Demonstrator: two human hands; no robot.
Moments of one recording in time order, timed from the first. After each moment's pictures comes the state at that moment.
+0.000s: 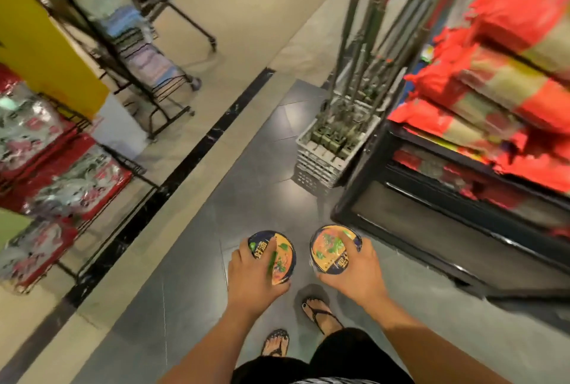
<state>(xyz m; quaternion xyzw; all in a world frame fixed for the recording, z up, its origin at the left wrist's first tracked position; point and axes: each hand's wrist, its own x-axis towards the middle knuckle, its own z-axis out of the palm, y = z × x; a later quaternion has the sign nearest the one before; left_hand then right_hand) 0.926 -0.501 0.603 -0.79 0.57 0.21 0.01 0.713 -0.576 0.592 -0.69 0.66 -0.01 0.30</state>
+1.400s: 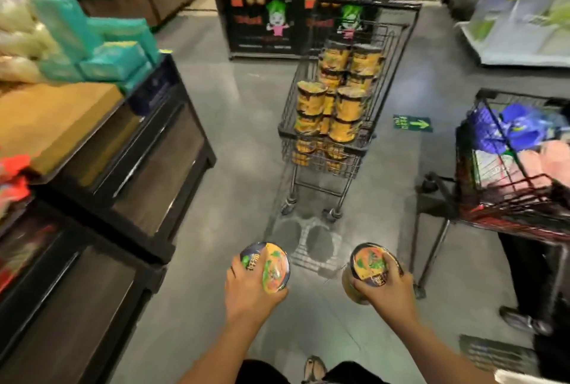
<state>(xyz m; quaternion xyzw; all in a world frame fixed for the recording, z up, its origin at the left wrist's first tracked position) 0.287 -0.187 0.638 -0.09 0.98 0.13 0.13 0.303 0.081 0.613 0.30 0.86 -0.40 0.07</state>
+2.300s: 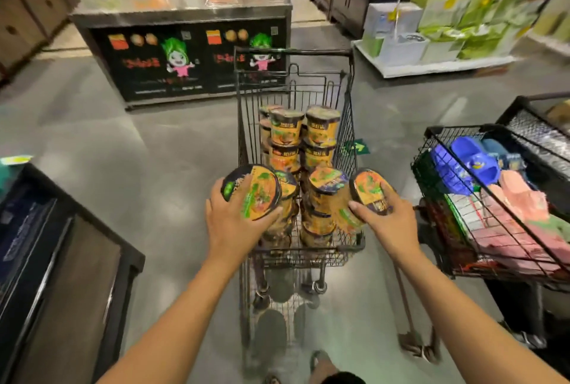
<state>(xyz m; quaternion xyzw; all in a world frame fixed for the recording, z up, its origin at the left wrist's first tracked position) -0.250 -0.158 0.741 0.13 0.93 0.34 -0.10 -0.142 0.121 0.711 0.34 0.82 -0.44 -0.16</state>
